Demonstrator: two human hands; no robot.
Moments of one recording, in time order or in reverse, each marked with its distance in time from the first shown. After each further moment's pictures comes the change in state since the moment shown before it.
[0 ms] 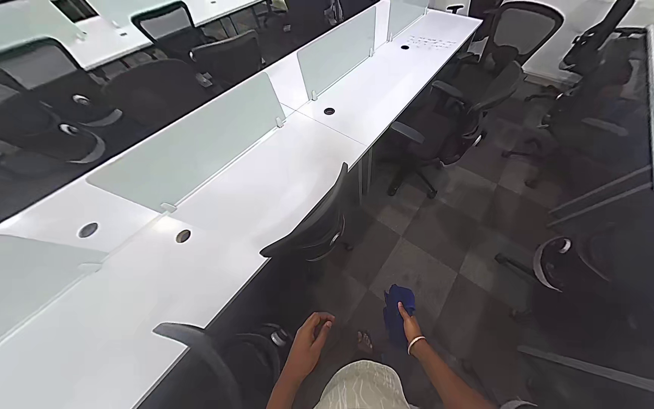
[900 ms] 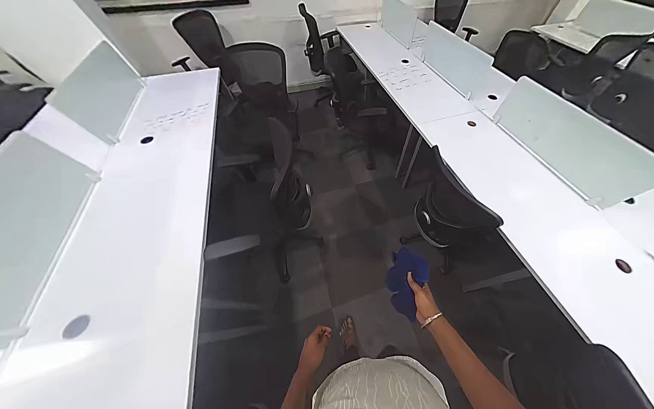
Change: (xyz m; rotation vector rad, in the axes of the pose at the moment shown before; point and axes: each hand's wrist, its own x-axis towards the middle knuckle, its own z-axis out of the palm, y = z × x) left_hand 0.545 0.095 0.311 0.393 -0.822 -0.004; right_hand 0.139 -0.333 -0.287 0.862 0.655 -0.375
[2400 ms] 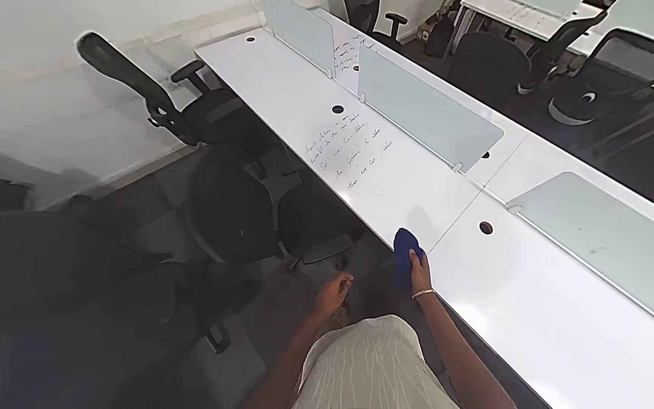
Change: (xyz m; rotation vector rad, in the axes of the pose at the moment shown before) left_hand 1.042 0.856 -0.109 0.458 -0.537 0.508; right_hand 1.025 -0.467 0.210 0.012 0.543 -0.190
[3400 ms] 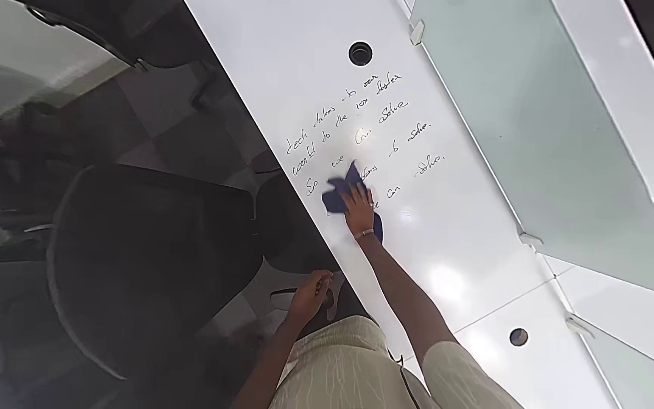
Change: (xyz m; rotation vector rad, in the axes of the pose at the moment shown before) left_hand 0.303 0.006 -0.102 -0.197 0.116 -0.446; right_hand 0.439 0.041 0.330 -1.065 -0.637 -0.645
